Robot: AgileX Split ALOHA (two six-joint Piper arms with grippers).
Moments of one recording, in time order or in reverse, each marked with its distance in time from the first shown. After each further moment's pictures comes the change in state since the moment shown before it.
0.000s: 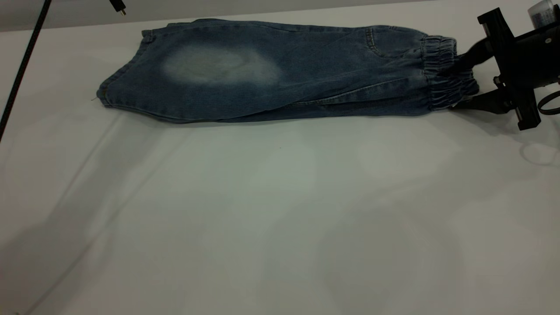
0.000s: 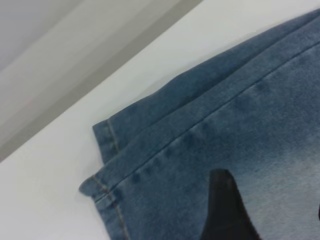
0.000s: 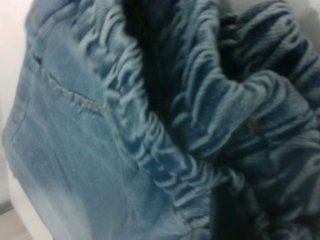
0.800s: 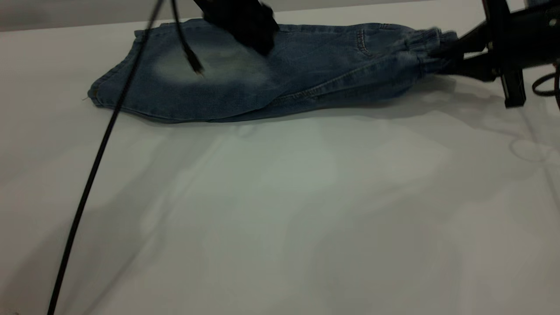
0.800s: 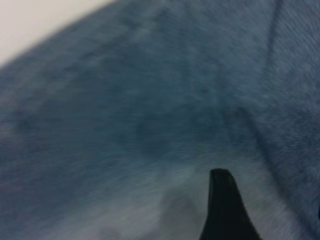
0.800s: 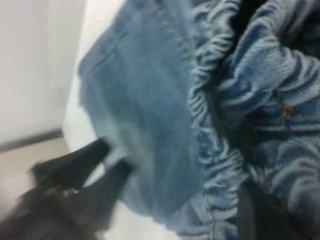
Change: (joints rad) left arm -0.159 0.172 0.000 -0.167 -0.052 0.110; right arm -0.002 -0.046 0.000 0.019 0.245 -0.162
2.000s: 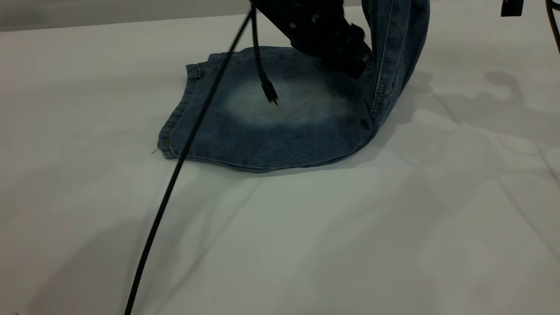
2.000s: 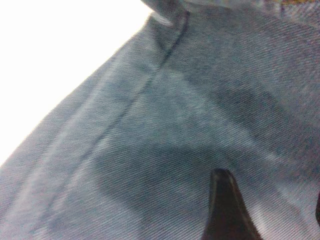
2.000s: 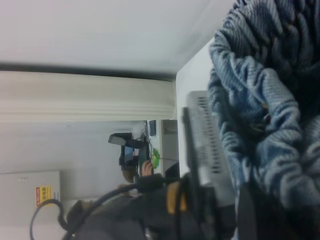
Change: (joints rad) left arm -0.140 0.007 -0.009 -0.428 -0.013 0.353; right arm -0.001 -0.180 0.000 0.003 0.292 -0.078
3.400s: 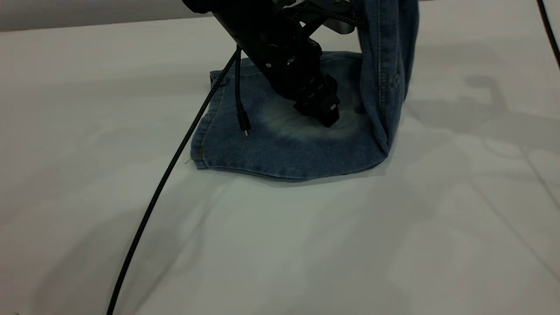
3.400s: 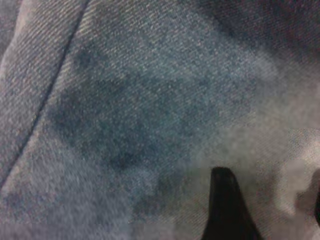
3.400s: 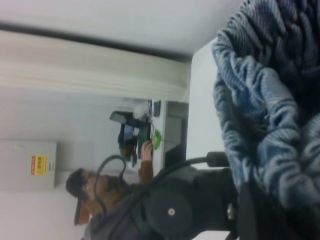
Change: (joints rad) left arm 0.025 0.063 0.039 0.044 0.128 0.033; right arm 0.065 -0.076 0.000 -0.003 0.002 -0.020
